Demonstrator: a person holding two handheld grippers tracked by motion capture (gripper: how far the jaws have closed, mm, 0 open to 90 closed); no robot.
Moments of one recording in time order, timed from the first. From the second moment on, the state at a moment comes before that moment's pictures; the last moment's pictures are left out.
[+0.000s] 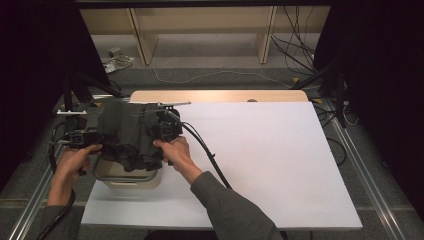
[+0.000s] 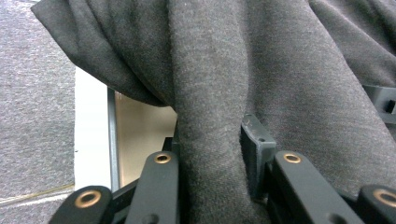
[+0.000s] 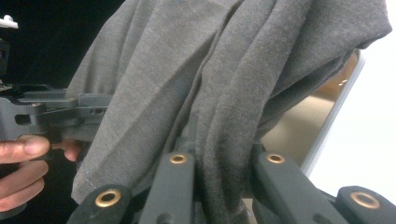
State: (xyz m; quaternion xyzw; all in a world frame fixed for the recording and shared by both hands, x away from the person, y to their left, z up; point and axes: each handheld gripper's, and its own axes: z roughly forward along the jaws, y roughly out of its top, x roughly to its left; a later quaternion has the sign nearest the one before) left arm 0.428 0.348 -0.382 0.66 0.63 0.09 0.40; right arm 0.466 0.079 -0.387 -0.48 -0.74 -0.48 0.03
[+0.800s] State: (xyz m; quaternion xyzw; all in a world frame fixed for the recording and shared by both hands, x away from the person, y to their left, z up) left arm 0.437 0.348 -0.406 0.68 0.64 0.09 0.35; right arm 0.463 0.093 -0.406 -0.46 -0.77 -0.43 0.04
